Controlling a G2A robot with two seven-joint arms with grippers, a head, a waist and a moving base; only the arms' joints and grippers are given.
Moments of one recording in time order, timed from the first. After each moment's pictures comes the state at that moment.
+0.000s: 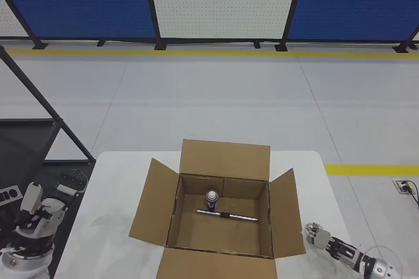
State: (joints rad) left arm 1.42 -1.16 -1.89 -1.92 -0.50 -0.53 -0.52; right arm -1.24 -0.99 1.62 -1.10 -2.88 0.51 -1.04
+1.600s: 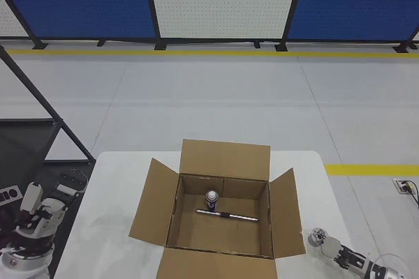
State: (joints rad) left arm 1.42 -1.16 -1.89 -1.92 -0.50 -0.53 -0.52; right arm -1.31 -0.93 1.62 -1.12 -2.83 0.55 -1.06
